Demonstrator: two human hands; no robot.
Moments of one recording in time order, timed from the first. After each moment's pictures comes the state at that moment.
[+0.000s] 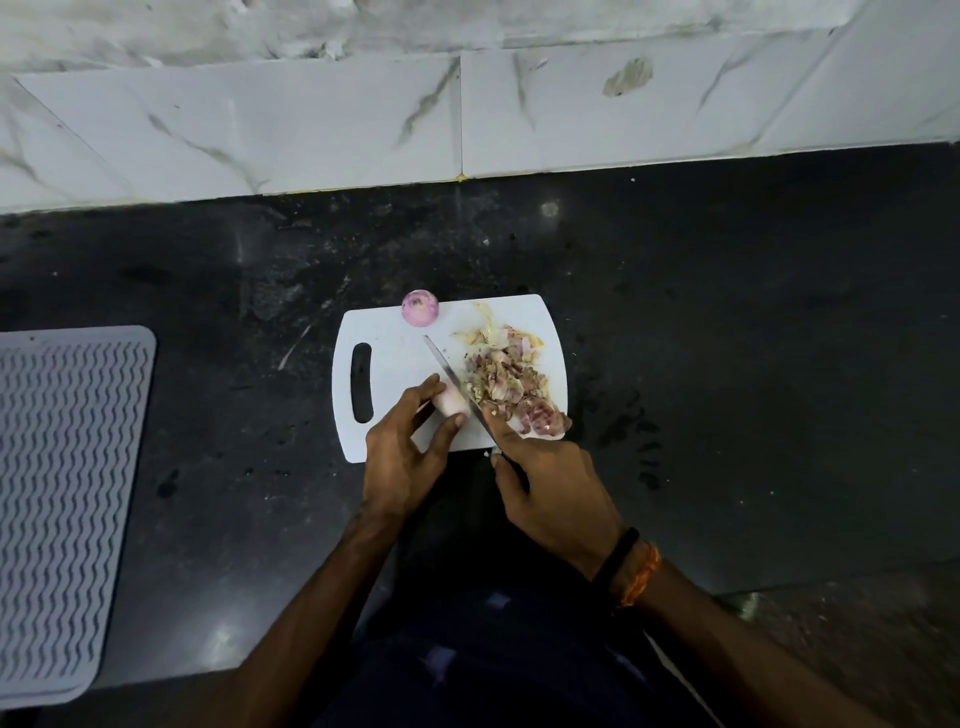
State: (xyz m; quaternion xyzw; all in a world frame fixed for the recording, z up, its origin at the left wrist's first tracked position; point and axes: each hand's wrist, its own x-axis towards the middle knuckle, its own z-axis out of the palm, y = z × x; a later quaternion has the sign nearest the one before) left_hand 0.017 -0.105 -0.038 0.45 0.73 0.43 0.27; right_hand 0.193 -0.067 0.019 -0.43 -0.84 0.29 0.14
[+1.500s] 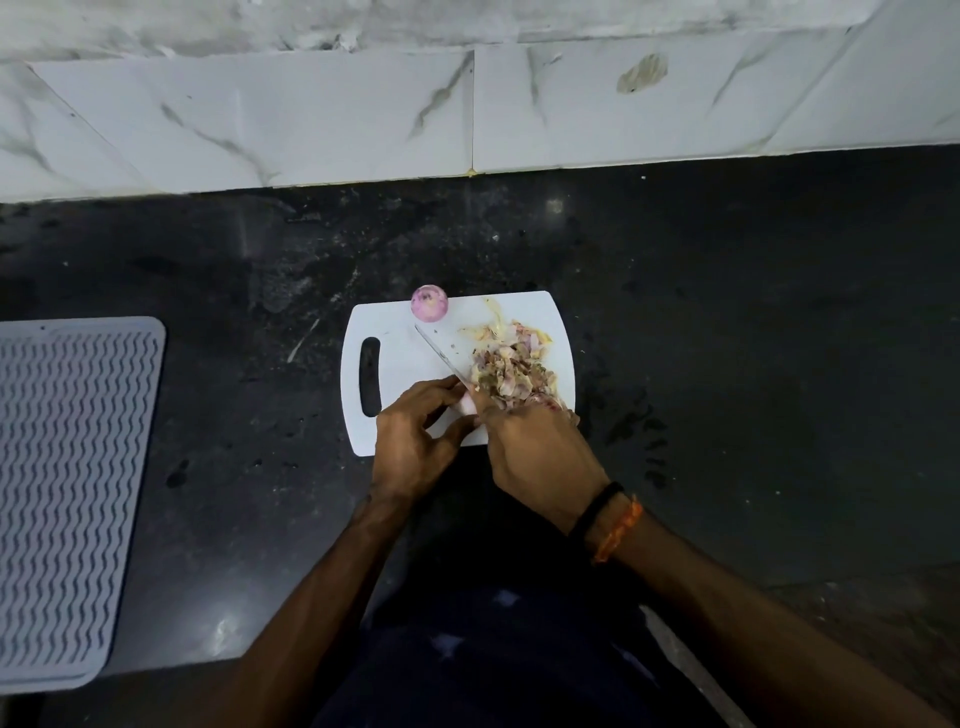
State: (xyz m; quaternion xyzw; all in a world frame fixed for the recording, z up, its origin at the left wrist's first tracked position) left_hand 0.010 -0.095 -0.043 0.51 0.70 0.43 0.24; right_hand 0.167 -0.040 0.015 -0.37 -0.91 0.18 0.04
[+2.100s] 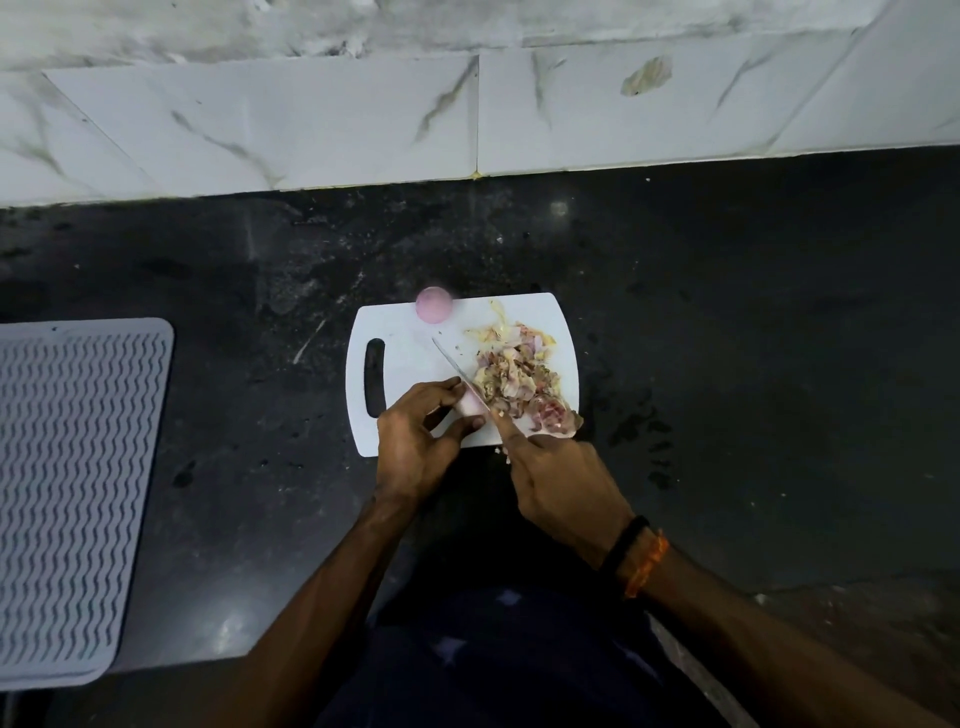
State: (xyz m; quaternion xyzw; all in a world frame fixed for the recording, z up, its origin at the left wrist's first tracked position) left_hand 0.014 -0.095 -0.041 0.42 0.72 0.47 0.29; right_hand 0.193 -0.058 0.008 -0.38 -0.90 0.20 0.04
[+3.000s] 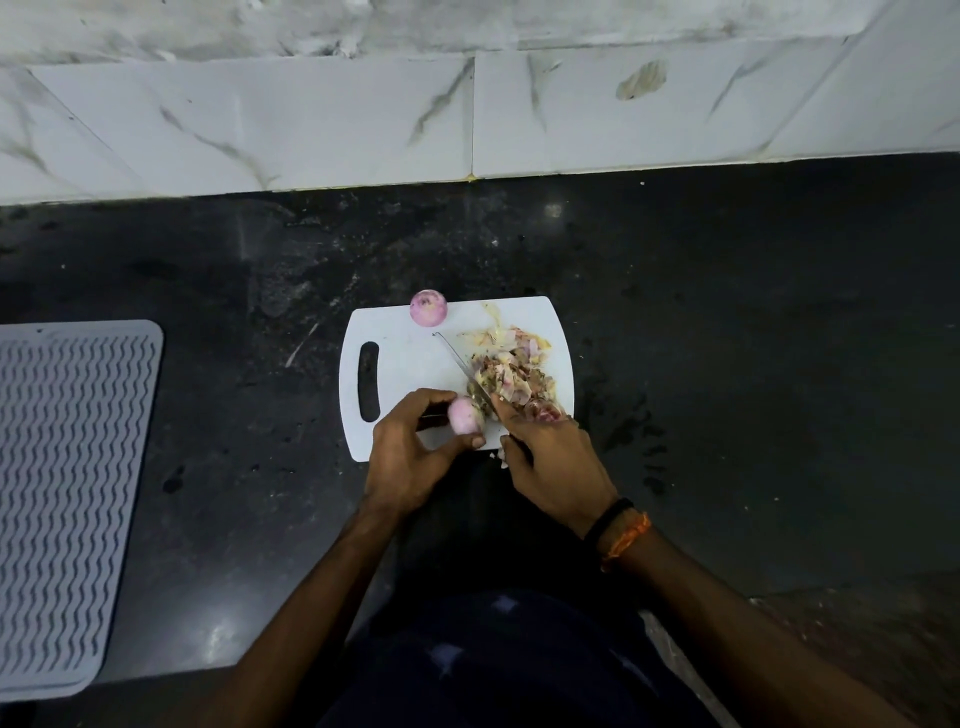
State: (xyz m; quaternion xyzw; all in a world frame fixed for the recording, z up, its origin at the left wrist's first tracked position) left_hand 0.009 -0.102 -0.035 0.44 0.71 0.43 0.35; right_hand 0.188 -0.040 -0.007 -0.41 -0.86 0.26 0.14
